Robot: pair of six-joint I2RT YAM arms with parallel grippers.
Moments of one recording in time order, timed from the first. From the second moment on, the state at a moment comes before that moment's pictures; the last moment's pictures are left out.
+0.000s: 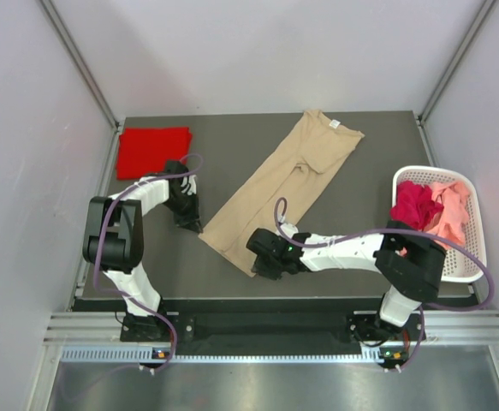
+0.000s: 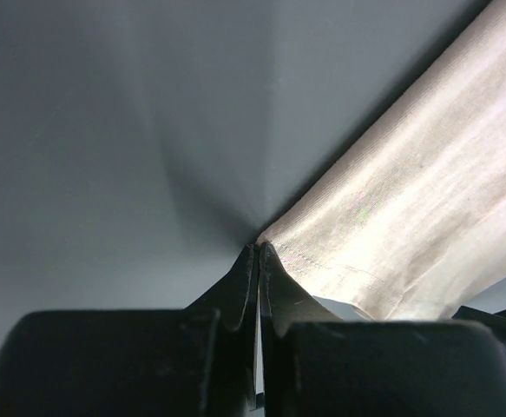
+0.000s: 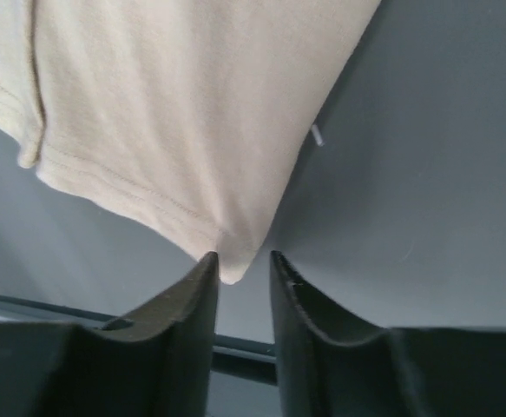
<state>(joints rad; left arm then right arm) -0.12 1.78 1.09 -0.68 0.30 -0.23 1.14 1.67 0.93 -0.36 0.22 1.44</state>
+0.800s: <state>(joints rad) -0.20 1.56 0.86 -0.63 0.40 -0.37 1.14 1.41 0.66 -0.34 0.28 1.28</state>
